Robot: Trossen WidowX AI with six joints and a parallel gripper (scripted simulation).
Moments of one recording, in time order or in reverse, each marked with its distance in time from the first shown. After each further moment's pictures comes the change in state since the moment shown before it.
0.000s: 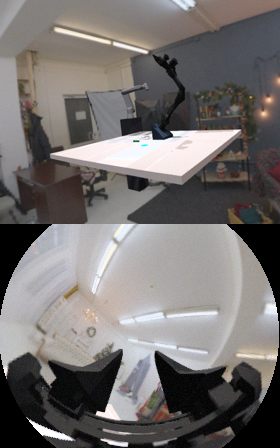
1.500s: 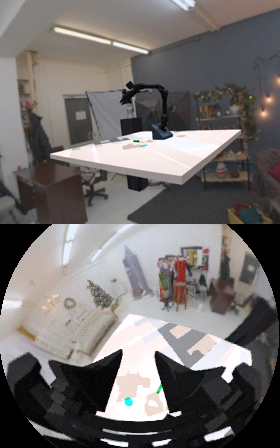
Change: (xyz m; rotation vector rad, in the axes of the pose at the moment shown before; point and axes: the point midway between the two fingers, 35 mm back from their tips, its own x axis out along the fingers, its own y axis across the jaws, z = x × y) arm 0.008 0.054 -0.501 0.897 1.308 -0.259
